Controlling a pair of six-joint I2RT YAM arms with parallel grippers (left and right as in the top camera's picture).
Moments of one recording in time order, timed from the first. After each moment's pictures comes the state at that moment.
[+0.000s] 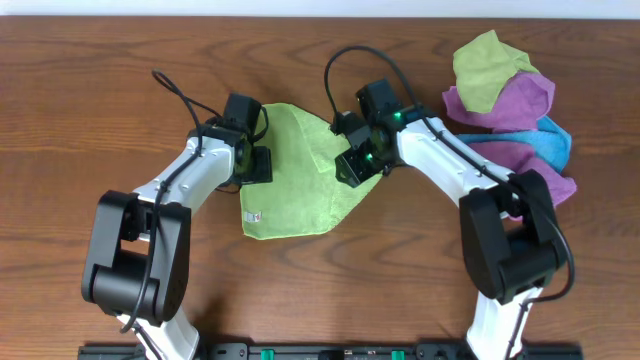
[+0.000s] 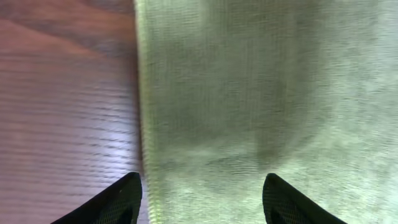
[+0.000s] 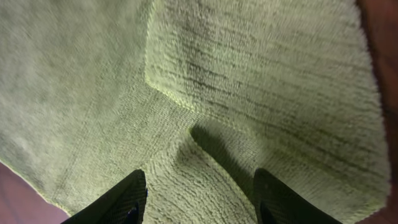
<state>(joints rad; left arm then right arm) -0.25 1.86 1.14 -0.61 0.03 -0.33 0.41 2.02 1.39 -0.74 -0.31 -0.16</state>
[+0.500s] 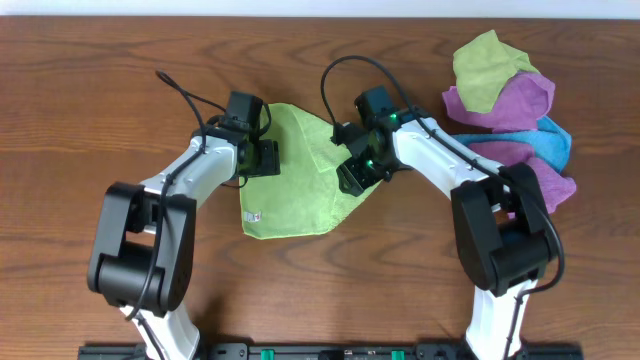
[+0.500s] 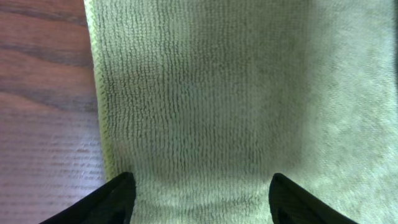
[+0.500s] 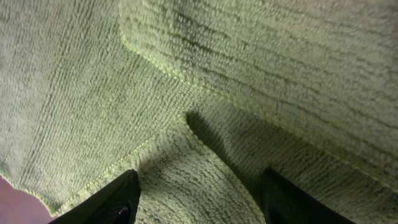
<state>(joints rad) -0.25 1.91 1.14 -0.48 0.07 -0.33 0.41 2.06 1.39 -0.80 -0.29 -0.22</state>
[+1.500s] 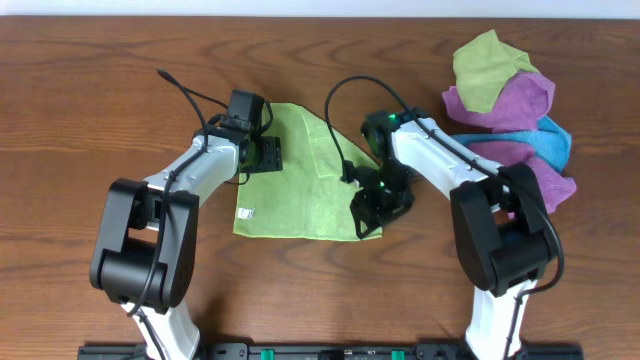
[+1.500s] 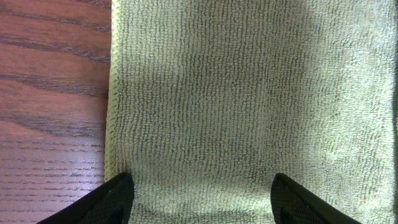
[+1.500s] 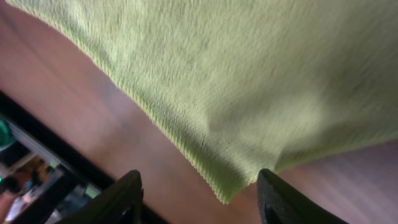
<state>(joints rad) -0.26 1.92 1.14 -0.44 0.07 -0.33 0.42 2.06 1.39 -1.28 -0.37 -0.27</state>
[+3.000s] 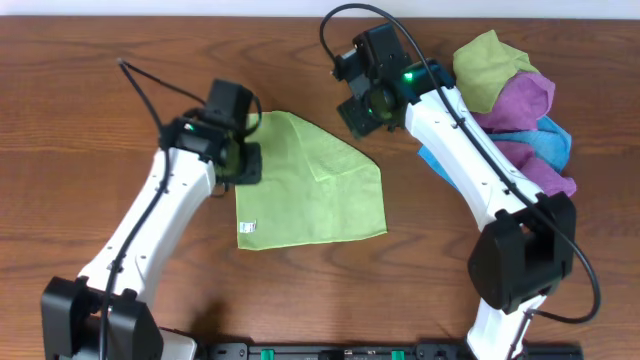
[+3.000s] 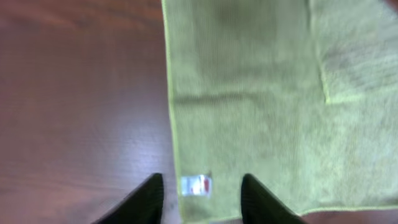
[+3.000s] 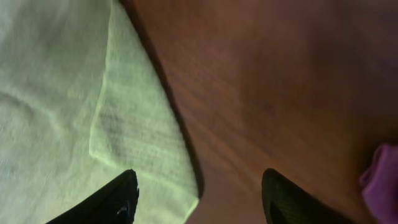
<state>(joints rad) -0.30 1.57 1.23 -0.99 -0.02 -0.33 0.43 1.97 1.76 -0.90 -0.01 -0.17</state>
